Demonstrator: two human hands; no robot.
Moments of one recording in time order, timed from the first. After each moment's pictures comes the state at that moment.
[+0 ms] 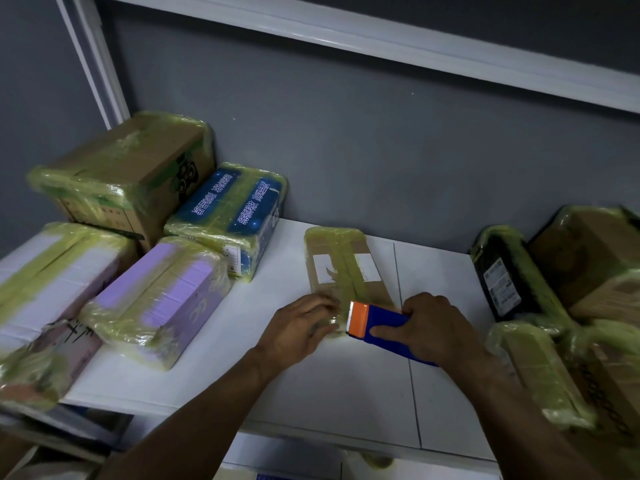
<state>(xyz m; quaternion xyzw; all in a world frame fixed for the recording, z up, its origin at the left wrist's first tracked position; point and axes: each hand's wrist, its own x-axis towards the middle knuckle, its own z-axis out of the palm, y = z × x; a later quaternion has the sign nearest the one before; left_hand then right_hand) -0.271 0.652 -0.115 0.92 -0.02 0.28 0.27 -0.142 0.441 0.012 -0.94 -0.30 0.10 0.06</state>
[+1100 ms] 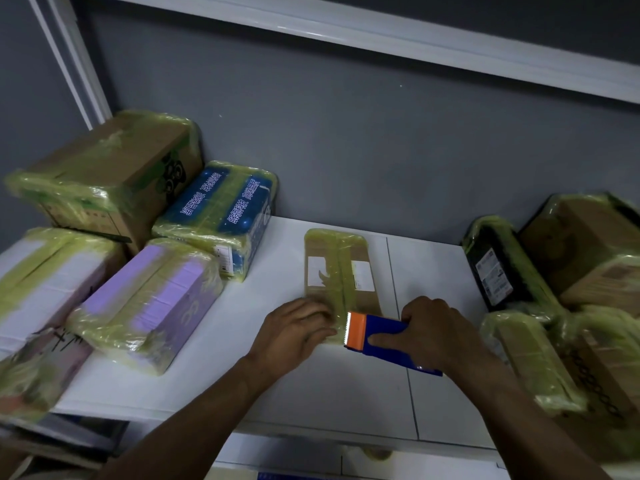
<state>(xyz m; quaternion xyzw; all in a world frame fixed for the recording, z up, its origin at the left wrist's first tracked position) -0.286 0.641 -0.098 0.93 -0.03 0.29 0.21 -0.152 0.425 0.013 -0.94 -0.32 0.11 0.06</state>
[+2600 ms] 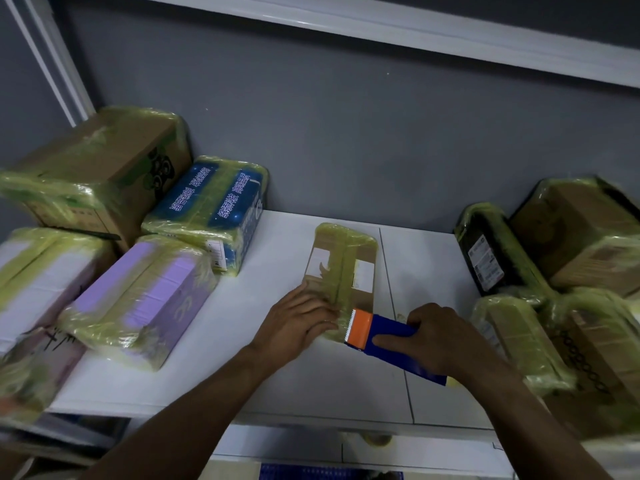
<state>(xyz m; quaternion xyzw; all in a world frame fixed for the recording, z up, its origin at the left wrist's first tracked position) -0.272 0.641 -0.110 0.93 -0.11 0.31 0.18 -0.164 0.398 0.008 -0.94 -0.26 0.17 0.10</state>
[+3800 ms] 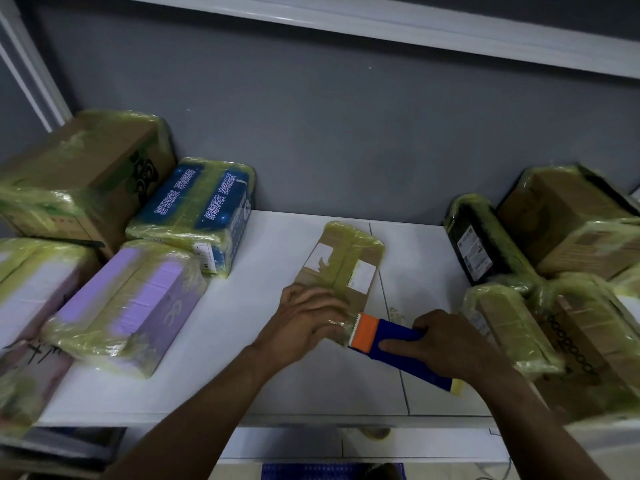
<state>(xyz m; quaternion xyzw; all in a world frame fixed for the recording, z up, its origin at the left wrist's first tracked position) -0.264 0.625 -0.102 0.92 -0.12 0.29 0.22 -0.162 0.374 0.000 -0.94 -0.23 0.21 0.12</state>
